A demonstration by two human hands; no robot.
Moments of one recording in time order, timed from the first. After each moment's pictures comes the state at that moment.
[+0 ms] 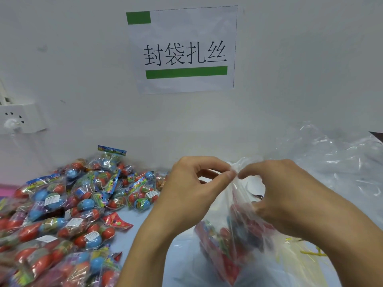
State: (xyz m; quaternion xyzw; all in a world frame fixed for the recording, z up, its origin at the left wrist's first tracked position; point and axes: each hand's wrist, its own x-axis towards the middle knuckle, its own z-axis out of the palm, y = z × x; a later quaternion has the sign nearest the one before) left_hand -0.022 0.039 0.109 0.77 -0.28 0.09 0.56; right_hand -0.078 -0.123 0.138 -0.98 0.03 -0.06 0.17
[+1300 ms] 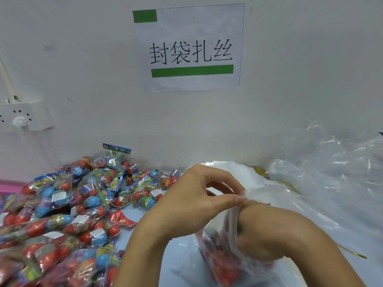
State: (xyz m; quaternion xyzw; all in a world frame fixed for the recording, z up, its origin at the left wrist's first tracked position) left_hand -0.023 0.052 0.107 0.79 -0.34 -0.04 0.51; right_hand -0.059 -0.097 0.109 -0.97 -0.12 0.17 0.10
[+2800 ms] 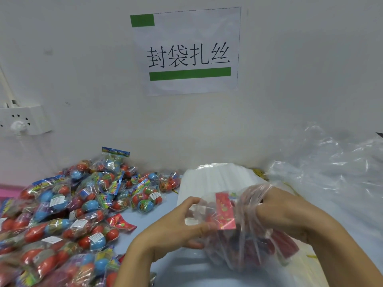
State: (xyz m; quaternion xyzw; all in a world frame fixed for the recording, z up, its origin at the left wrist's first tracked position) left_hand 0.005 0.079 0.034 0.77 -0.14 -0.23 0.58; right_hand -0.037 -0.141 0.090 -0.90 0.02 0.09 0.42
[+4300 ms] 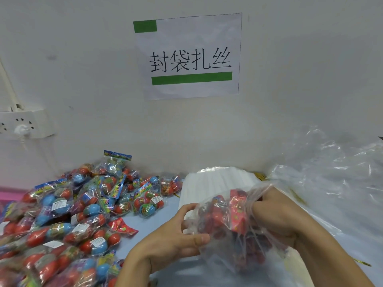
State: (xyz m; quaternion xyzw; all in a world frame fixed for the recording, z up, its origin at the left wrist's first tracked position) left_hand 0.013 0.092 0.011 0.66 -0.11 -0.28 0.69; right_hand -0.023 -0.135 0.074 -0.86 0.06 0.02 0.50
